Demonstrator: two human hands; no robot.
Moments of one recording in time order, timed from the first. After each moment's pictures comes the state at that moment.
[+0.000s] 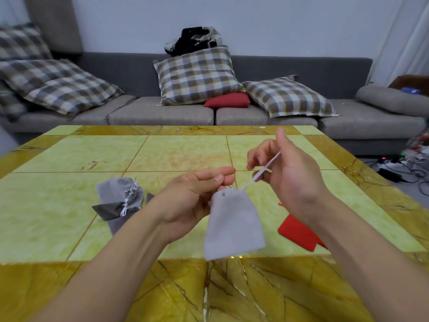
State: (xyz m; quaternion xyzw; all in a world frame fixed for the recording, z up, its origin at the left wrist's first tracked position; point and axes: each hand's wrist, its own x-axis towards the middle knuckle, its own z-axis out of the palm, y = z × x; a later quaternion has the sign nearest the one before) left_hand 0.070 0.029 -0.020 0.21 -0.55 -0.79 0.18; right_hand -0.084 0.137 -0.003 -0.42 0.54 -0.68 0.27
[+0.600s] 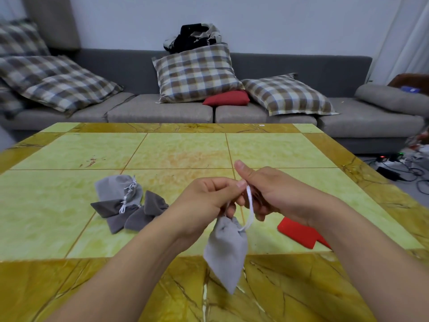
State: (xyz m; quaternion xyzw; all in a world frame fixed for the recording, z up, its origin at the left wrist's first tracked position) left_hand 0.064 0.050 -0.030 0.19 -0.68 -0.68 0.18; right_hand -0.081 0.142 -0.010 -0.48 0.69 -0.40 0.37
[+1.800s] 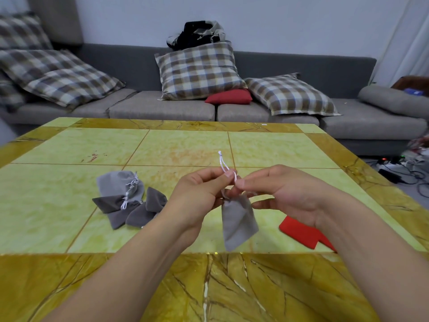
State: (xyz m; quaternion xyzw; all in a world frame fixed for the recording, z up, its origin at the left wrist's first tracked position) left_hand 0.059 0.044 -0.038 0.26 -0.57 -0.73 0.27; right_hand -0.080 0.145 -0.006 -0.42 0.67 -0.45 0.42
